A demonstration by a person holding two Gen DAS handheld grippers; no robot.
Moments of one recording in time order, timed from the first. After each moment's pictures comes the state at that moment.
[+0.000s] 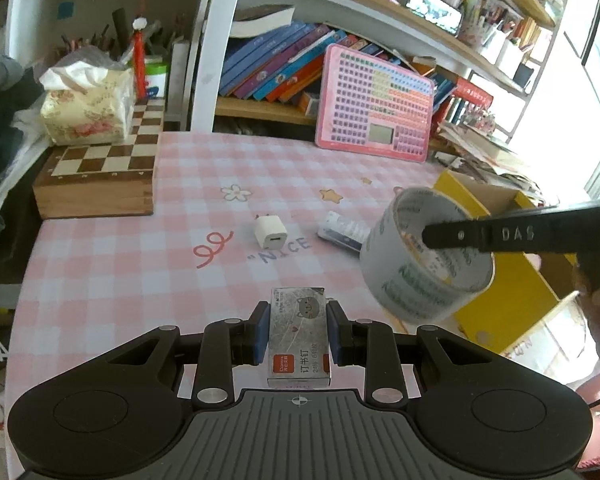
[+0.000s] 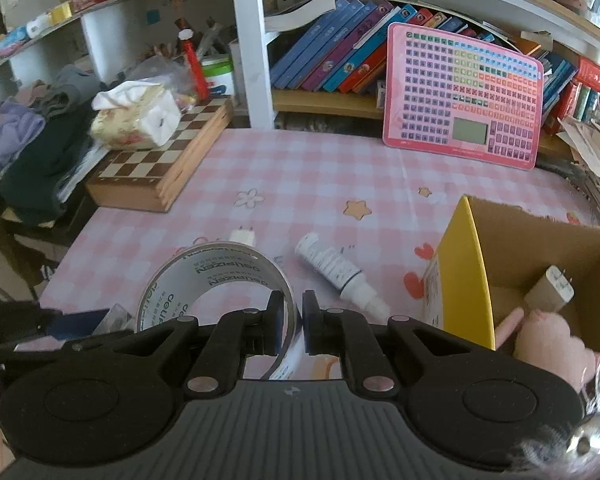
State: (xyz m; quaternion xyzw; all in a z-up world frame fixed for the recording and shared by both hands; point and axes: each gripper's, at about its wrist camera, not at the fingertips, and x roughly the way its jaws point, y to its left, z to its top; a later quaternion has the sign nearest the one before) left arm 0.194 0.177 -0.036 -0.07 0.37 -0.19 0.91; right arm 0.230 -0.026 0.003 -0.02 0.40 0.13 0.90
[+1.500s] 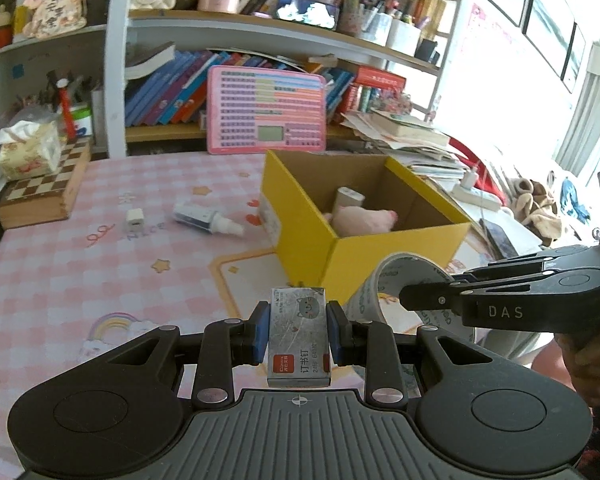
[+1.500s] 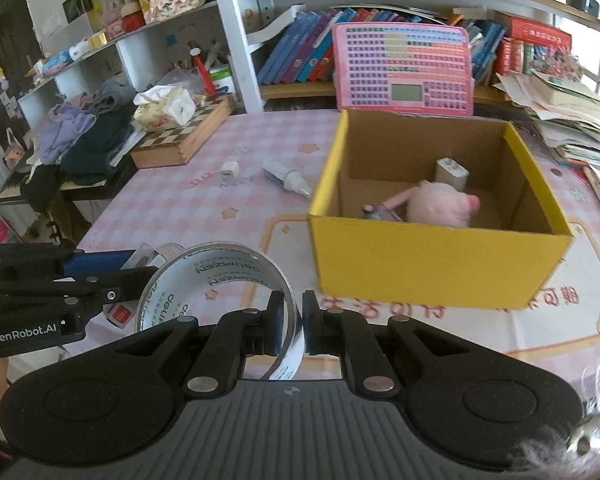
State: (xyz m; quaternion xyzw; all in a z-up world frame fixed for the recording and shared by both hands) left arm 0.041 0.022 0.019 -0.02 0.33 -0.22 0.92; right arm 0.043 -0.183 0.026 0.03 0.39 0.16 0.91
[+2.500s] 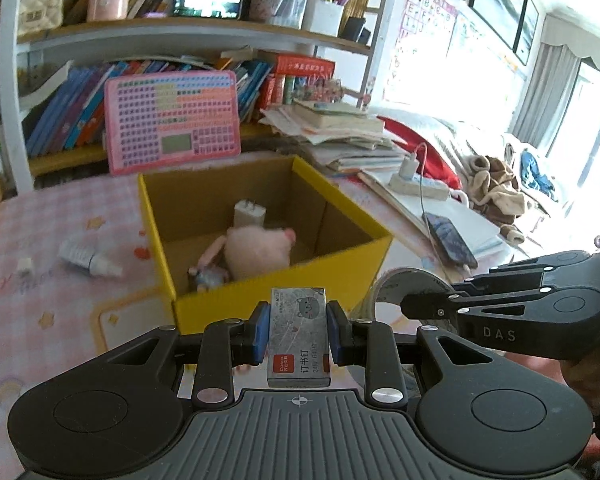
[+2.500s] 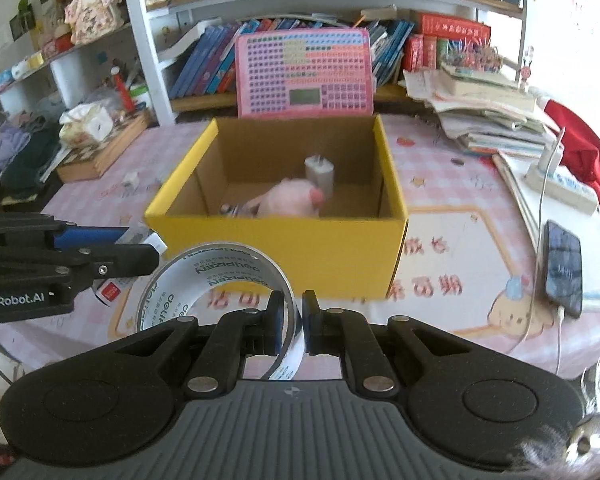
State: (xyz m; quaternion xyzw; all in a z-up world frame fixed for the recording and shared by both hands) left arm 0.081 -0.105 0.034 0.01 0.33 -0.29 0.90; right arm 0.045 -0.300 0.029 0.02 0.38 0.09 0.92
